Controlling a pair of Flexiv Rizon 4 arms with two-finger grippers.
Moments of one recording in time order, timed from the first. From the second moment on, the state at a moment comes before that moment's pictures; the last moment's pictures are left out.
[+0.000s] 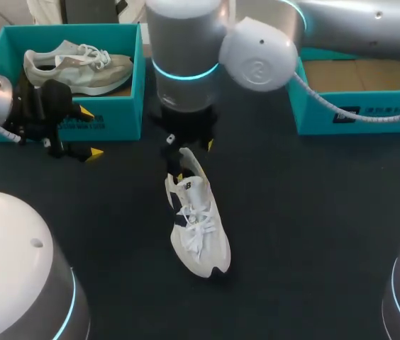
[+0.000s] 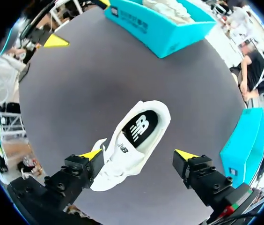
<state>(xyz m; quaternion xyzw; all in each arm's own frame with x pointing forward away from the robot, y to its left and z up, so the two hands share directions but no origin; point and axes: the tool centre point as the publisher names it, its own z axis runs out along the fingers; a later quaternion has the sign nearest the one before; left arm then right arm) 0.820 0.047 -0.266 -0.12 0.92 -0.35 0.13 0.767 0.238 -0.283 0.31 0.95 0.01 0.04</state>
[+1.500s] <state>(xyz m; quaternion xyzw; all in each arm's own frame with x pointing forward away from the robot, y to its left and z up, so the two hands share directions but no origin) 0.820 0.047 -0.266 -0.12 0.92 -0.35 0.13 0.857 0.255 -0.367 -0.12 0.99 -0.01 0.07</state>
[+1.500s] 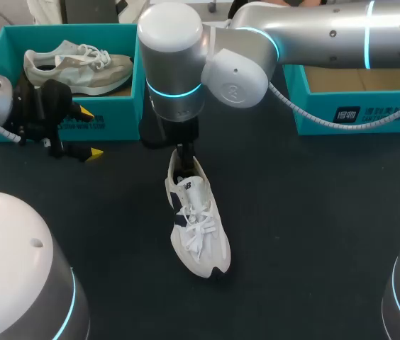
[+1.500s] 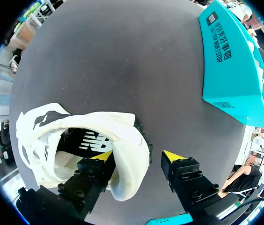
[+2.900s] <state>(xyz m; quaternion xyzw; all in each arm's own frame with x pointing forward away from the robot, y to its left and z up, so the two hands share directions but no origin) 0.820 0.047 -0.266 -0.12 0.92 -0.35 0.13 0.844 0.251 -0.205 -0.07 1.00 -0.03 0.04</state>
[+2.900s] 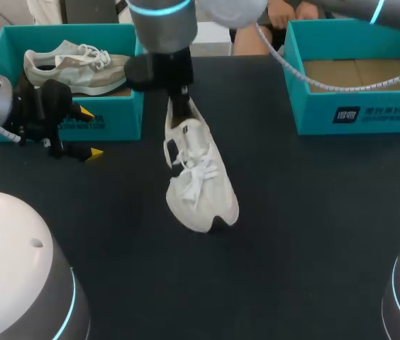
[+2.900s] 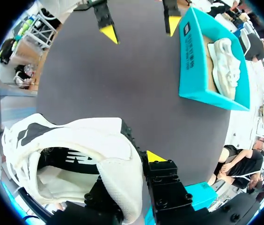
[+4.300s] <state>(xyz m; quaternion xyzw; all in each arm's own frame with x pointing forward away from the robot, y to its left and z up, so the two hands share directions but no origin) 0.820 0.047 -0.266 -0.12 0.92 -0.35 0.13 0.925 0.103 -0.112 -0.09 0.99 -0.08 0.07</state>
